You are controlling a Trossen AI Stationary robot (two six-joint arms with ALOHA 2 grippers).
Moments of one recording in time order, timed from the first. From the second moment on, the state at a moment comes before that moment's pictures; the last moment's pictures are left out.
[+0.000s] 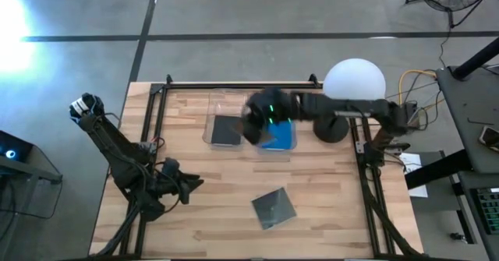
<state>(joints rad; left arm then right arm) -0.90 1.11 0.78 -0.61 -0.95 -1.72 -0.11 1.75 1.68 -0.56 0.07 0.37</state>
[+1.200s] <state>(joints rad) -0.91 1.08 0.75 -0.88 -0.88 -1.85 -0.27 2.26 2.13 -0.79 -0.04 0.61</state>
